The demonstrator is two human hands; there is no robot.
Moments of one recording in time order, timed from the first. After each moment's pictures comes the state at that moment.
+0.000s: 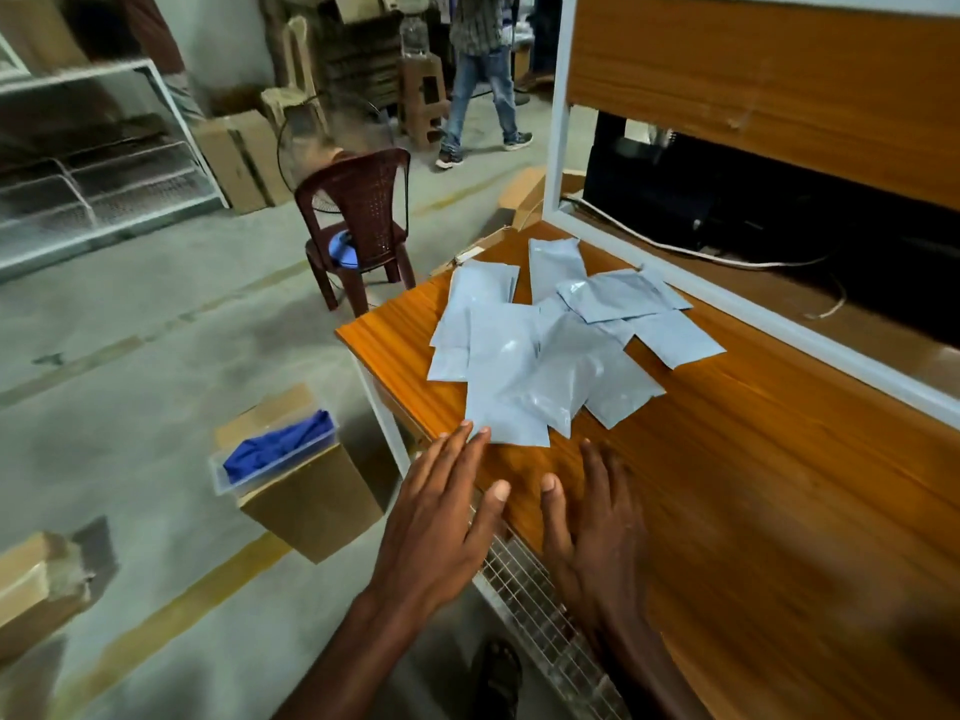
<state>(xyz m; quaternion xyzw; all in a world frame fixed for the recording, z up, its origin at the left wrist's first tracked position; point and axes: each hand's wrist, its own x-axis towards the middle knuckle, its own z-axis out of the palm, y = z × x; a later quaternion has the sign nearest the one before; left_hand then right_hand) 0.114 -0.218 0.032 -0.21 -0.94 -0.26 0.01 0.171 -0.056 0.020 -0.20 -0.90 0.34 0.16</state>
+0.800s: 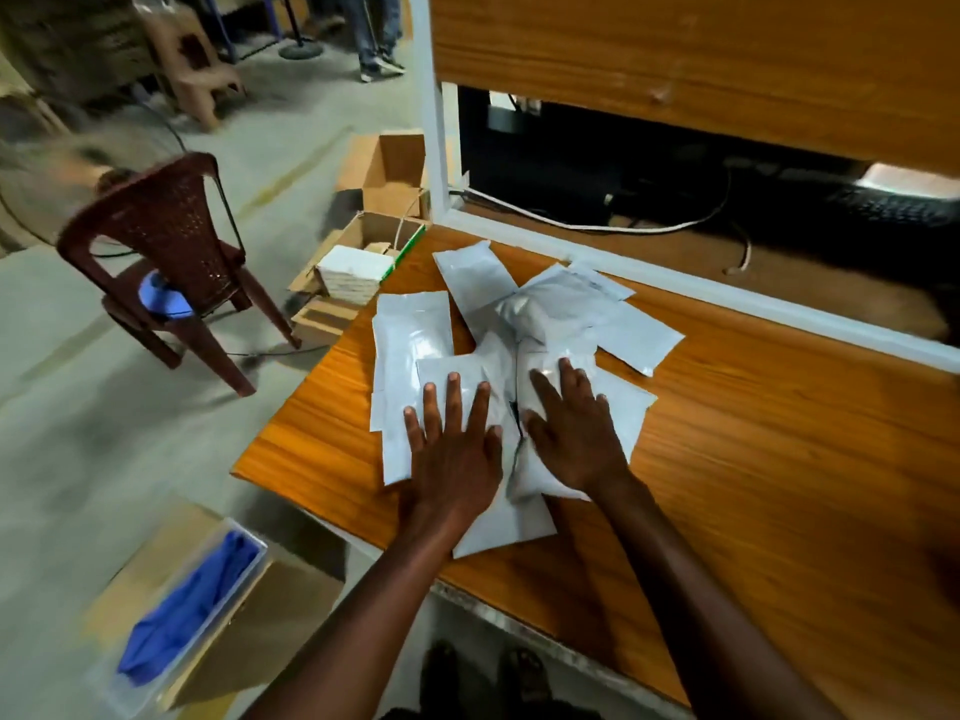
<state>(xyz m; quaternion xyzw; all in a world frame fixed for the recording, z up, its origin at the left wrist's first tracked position) -0.135 -0.133 -0.048 -0.34 -0.94 -0.09 0.03 -0.047 0.010 -0.003 -0.26 -0.95 0.19 -0.01</state>
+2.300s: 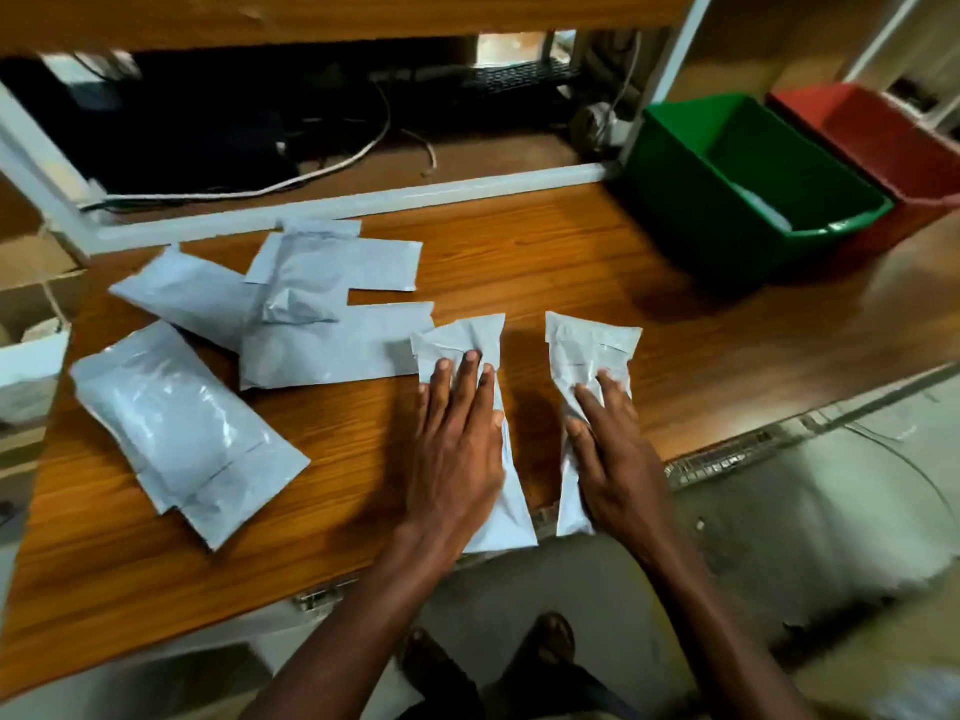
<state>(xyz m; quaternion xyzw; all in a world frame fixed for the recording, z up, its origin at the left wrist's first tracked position) -0.003 -0.123 0.007 -0.69 -0.69 -0.22 -0.01 0.187 -0.101 0.009 -0.58 -0.74 0.19 0.28</state>
